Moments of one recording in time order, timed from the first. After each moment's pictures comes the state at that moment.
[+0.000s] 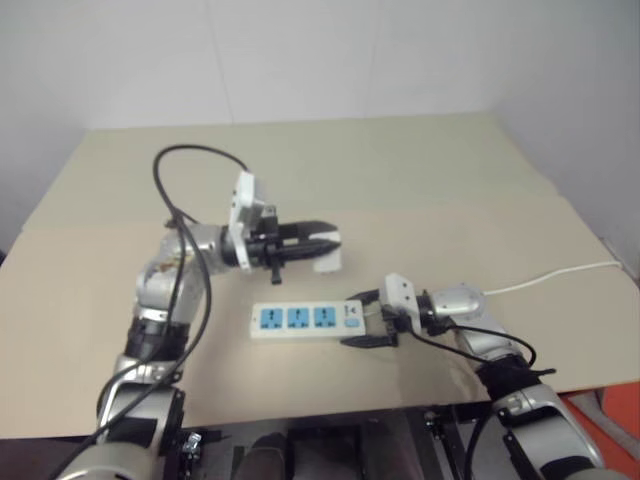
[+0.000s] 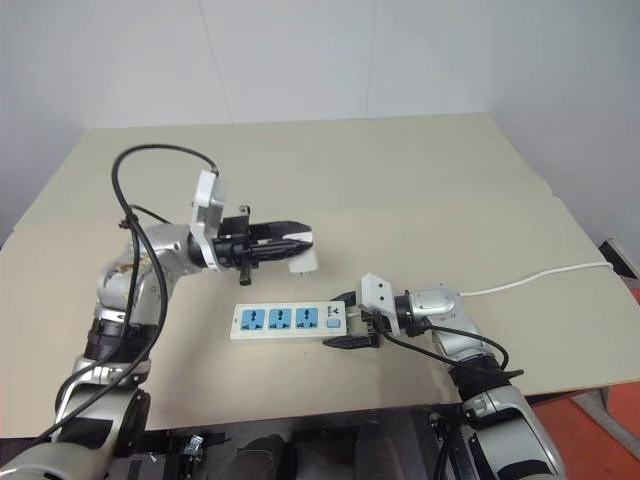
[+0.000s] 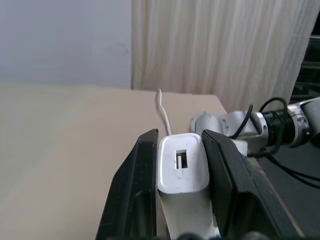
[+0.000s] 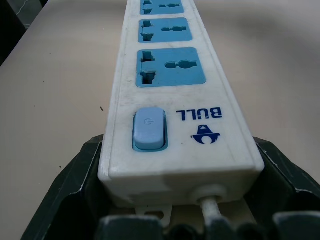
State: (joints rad) left arm -0.65 0.40 -0.02 0.03 -0.51 0.47 -1.22; right arm -0.51 -0.45 0.26 0.40 0.16 -0.15 1.31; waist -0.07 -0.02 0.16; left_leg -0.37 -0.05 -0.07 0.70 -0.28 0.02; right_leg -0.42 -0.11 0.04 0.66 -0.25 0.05
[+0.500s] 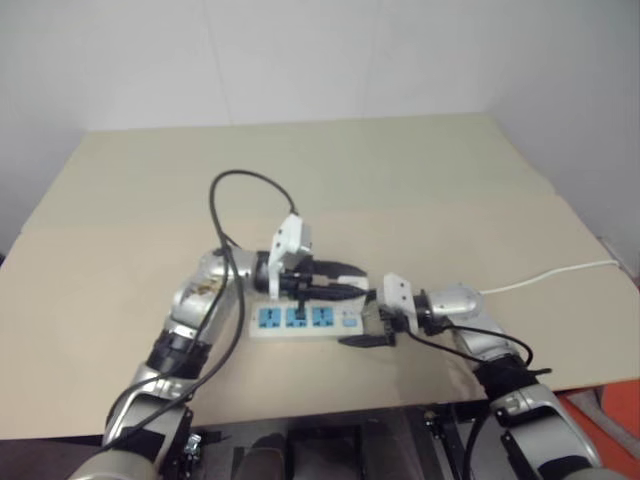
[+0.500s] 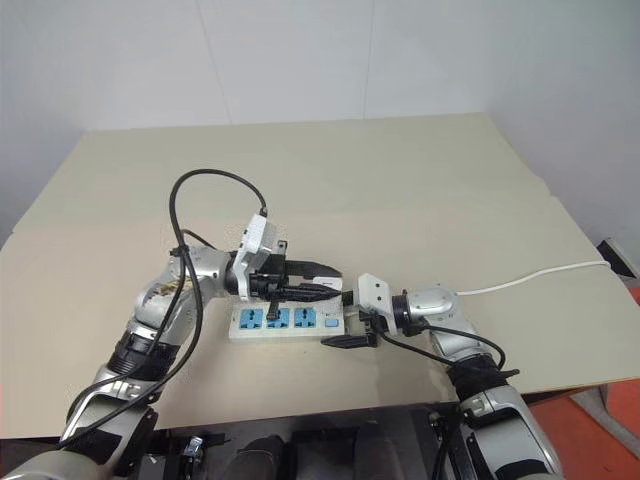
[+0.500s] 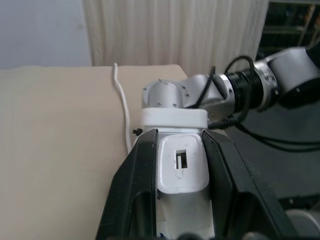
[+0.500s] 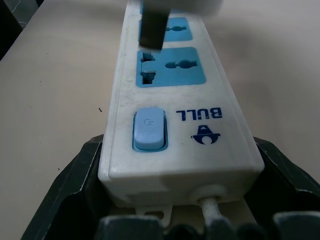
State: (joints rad) left arm -0.61 0.39 -0.22 0.02 -0.42 0.33 -1.28; right arm -0.52 -0.43 0.27 0.40 0.14 -0.15 1.30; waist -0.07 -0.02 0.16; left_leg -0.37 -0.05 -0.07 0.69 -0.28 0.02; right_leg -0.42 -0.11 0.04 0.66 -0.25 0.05
